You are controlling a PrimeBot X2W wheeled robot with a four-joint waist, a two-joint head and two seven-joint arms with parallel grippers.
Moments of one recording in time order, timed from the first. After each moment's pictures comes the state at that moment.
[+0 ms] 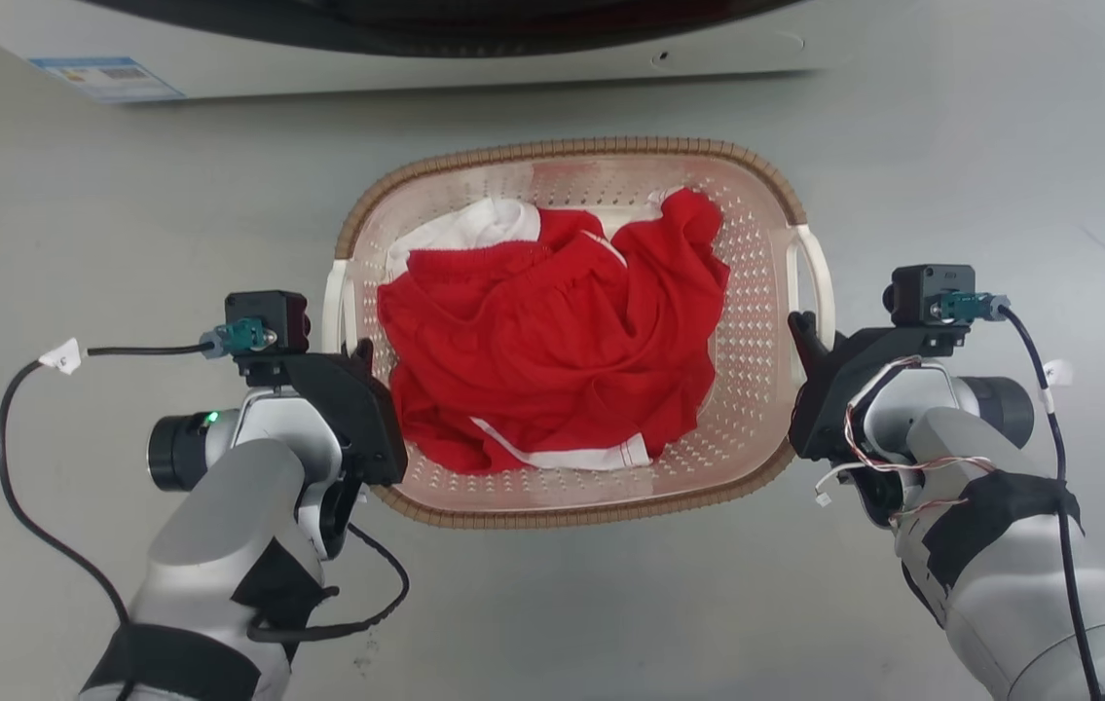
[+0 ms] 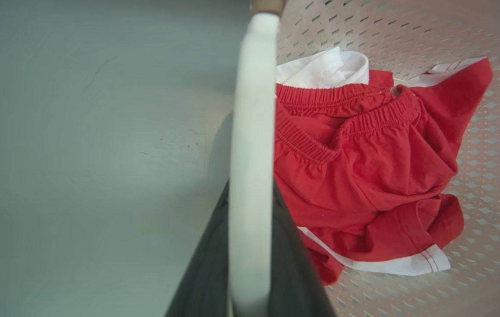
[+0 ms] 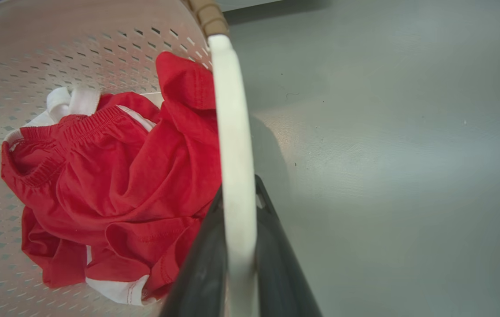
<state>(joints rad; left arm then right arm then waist) -0.93 0.04 -0.50 1.15 -0.72 0.01 0.03 -0.99 -0.07 0.54 1.17 0.65 0.05 0.01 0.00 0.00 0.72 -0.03</state>
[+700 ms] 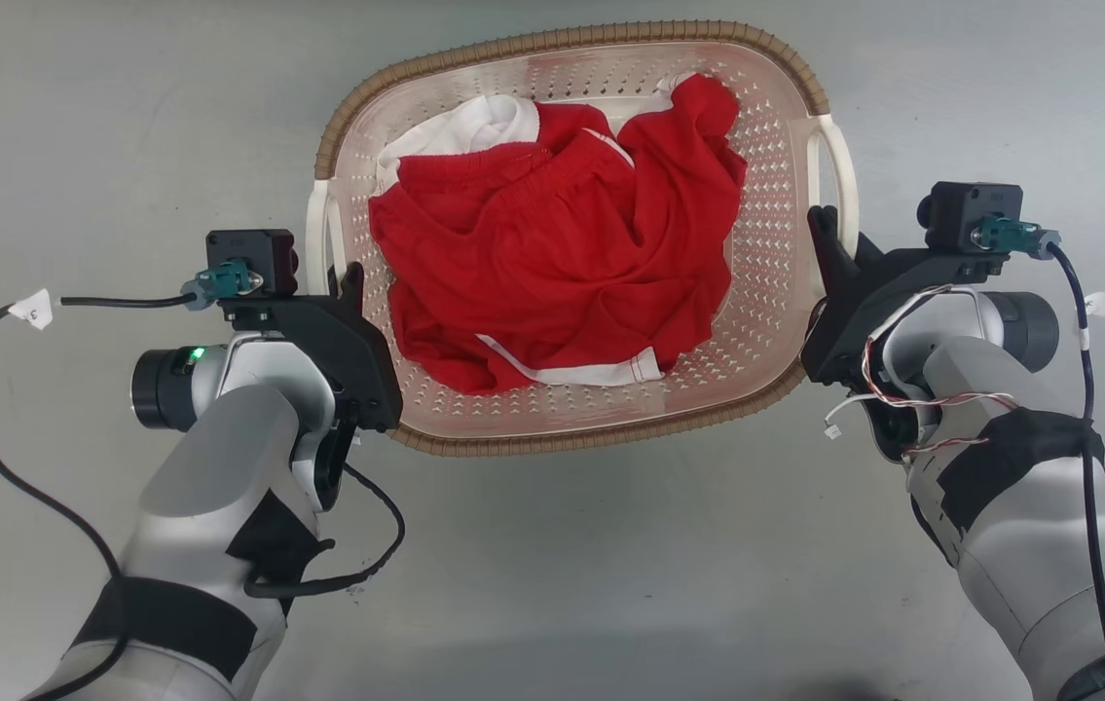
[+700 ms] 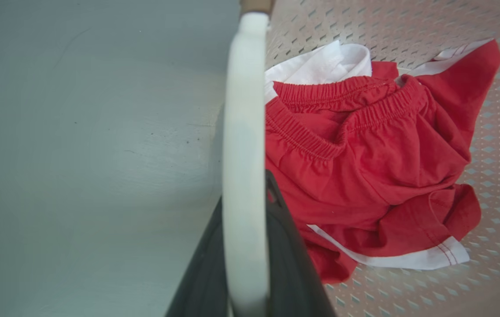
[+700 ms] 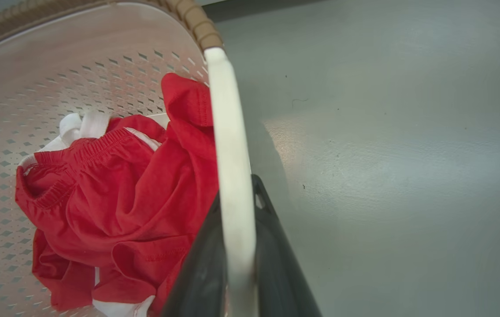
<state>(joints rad) -1.02 0.03 -0.51 1.18 -0.69 0.00 -0.06 -1.09 -0.09 0.53 1.18 0.64 0.05 -0.09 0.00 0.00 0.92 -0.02</state>
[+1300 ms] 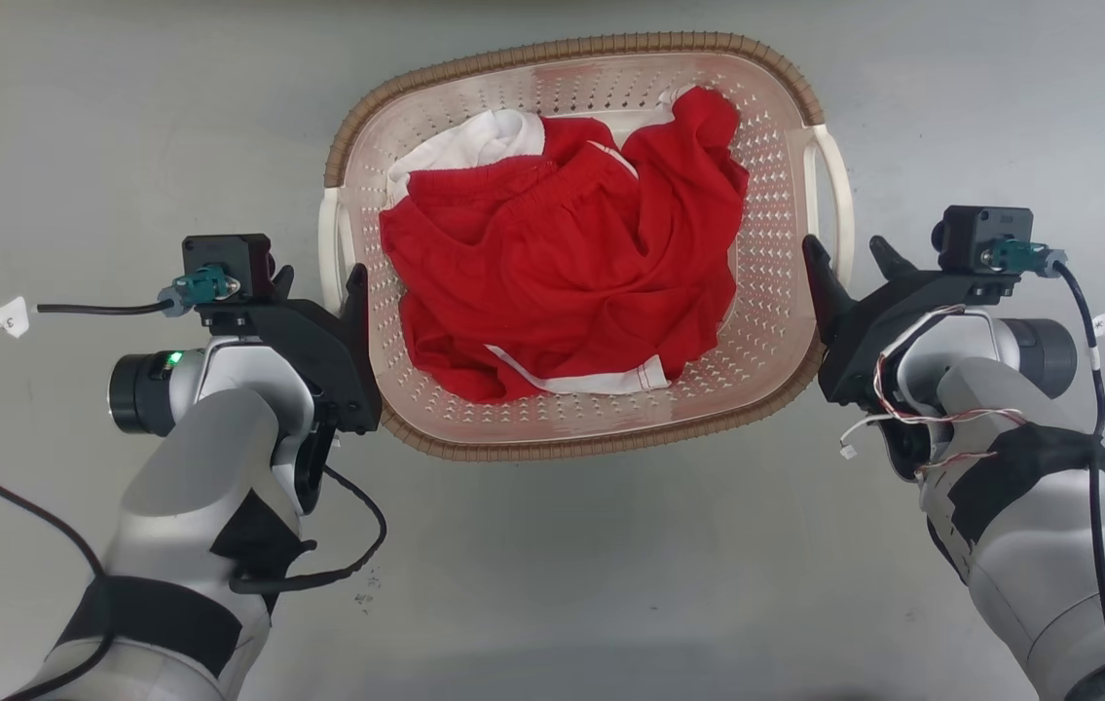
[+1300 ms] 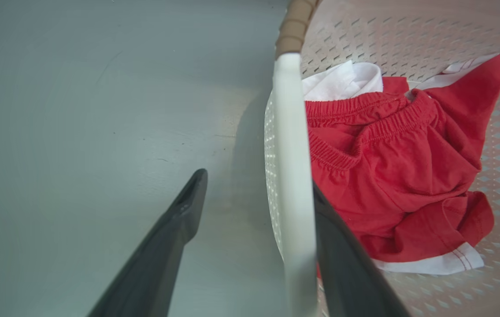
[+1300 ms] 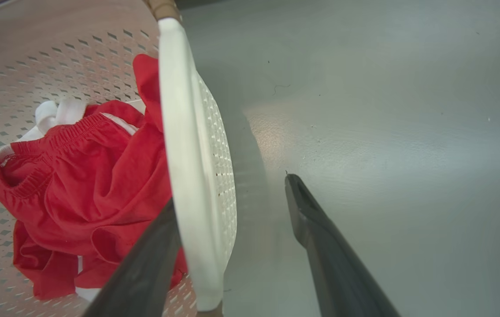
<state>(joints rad) -1.04 0.04 -0.50 1.23 -0.69 -0.03 -0.10 -1.09 -0.10 0.54 1.24 0.64 0.06 -0.10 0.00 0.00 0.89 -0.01</state>
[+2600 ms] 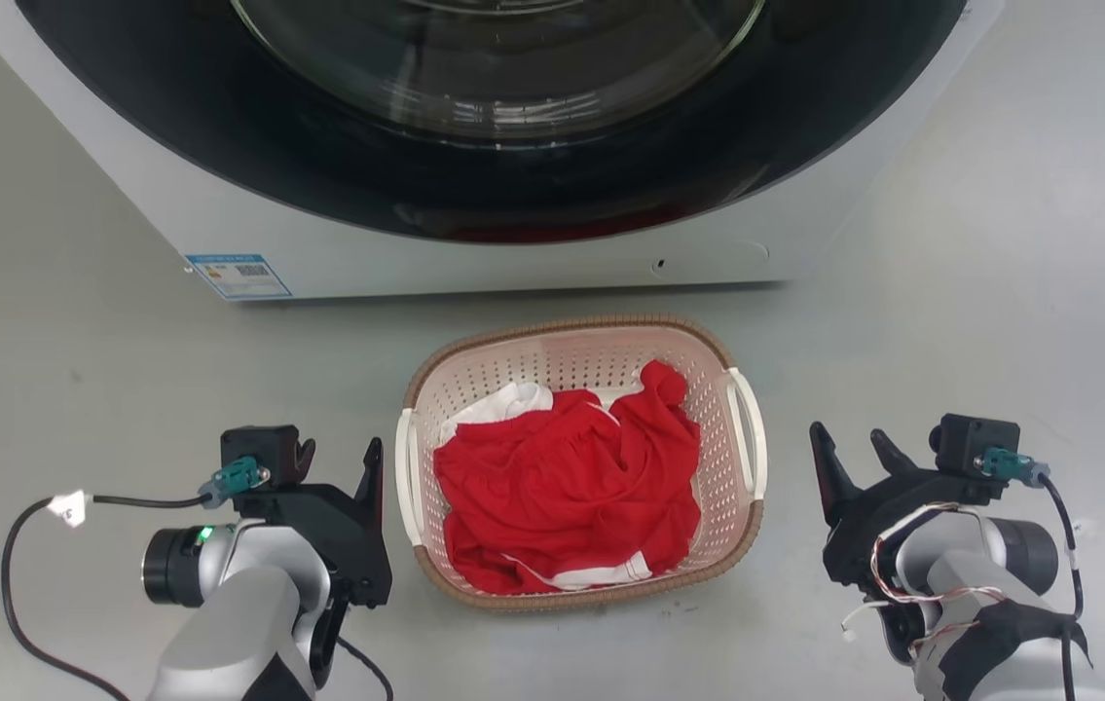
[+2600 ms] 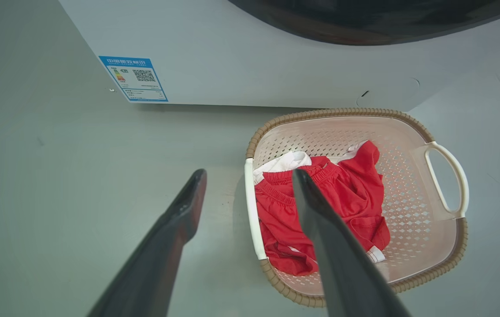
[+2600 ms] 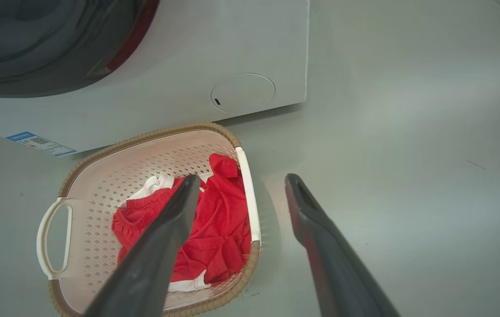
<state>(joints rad) -0.81 0.03 -0.54 1.27 -0.69 -0.06 -0.24 -0.83 -0.08 0.51 1.27 0.69 0.11 -0.23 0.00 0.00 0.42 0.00</state>
